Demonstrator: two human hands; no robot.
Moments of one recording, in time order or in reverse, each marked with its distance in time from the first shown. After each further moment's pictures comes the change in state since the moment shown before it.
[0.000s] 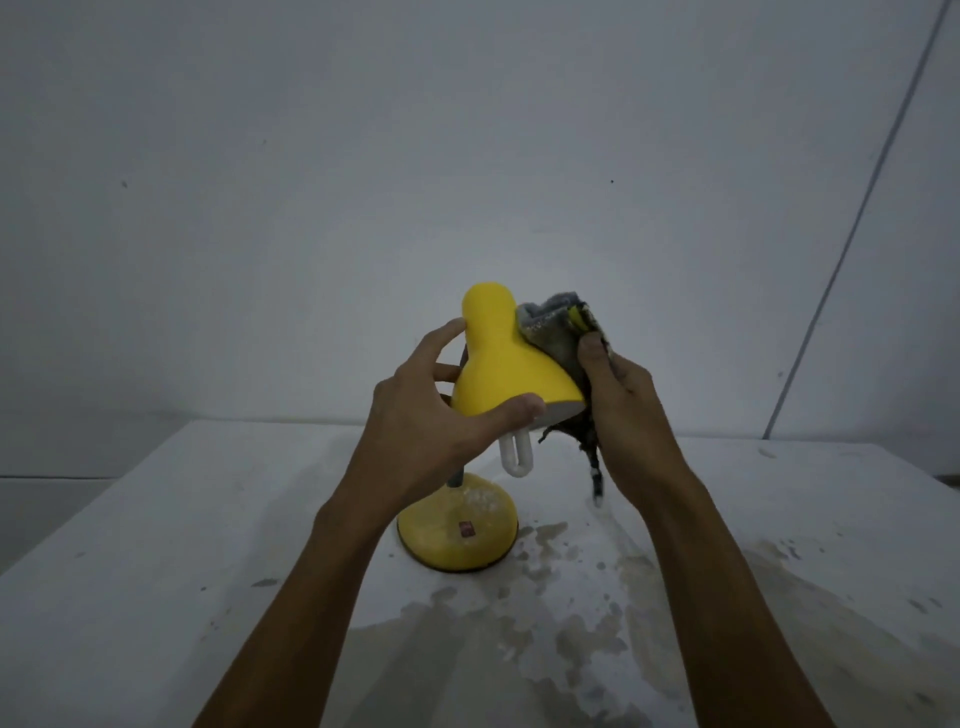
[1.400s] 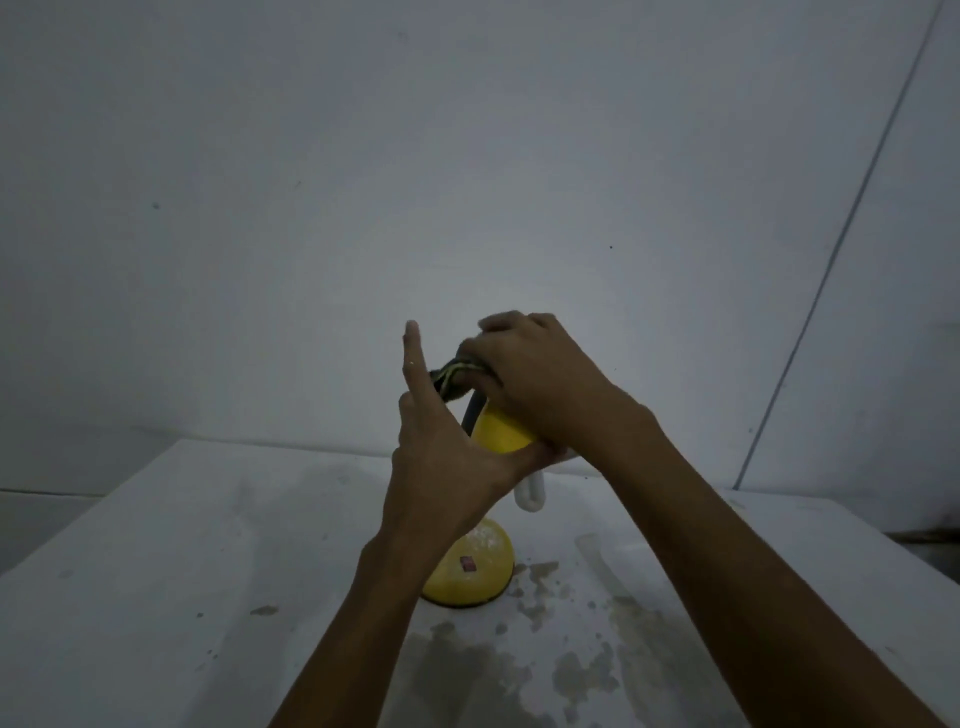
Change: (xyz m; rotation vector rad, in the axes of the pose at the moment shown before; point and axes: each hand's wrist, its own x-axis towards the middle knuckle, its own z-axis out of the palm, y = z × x) left_hand -0.009 0.004 0.005 -0.135 0.174 -0.037; right_hand 0.044 -0.076 0.070 -1.445 -0.386 -0.659
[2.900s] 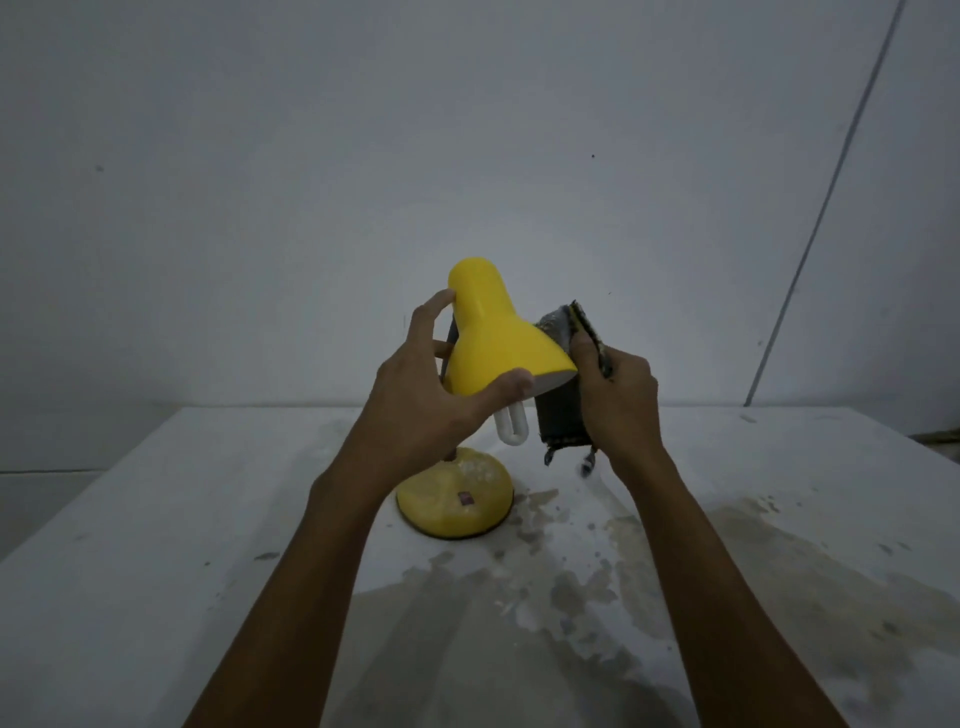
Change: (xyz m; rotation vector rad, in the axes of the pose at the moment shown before) left_hand 0.003 -0.005 -0.005 0.187 -0.283 0.060; right_hand -0.103 0.031 0.094 0.991 0.486 0.853
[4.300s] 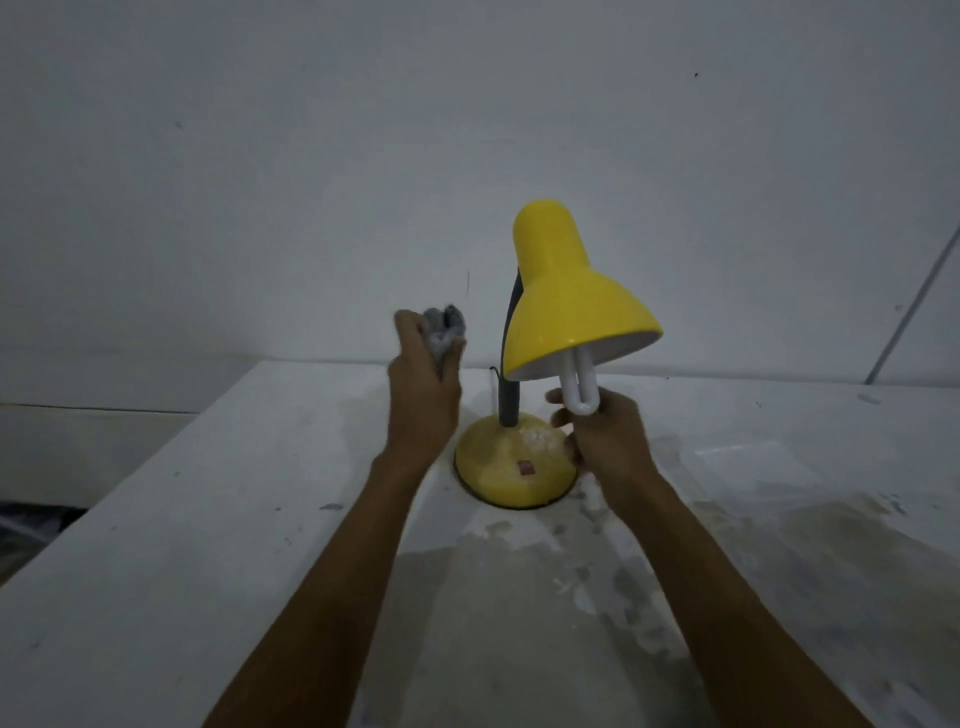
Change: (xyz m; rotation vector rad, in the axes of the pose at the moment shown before) left_hand 0.026 -0.125 0.021 0.014 0.477 0.070; right_hand -0.042 0.046 0.067 0.223 -0.302 0.351
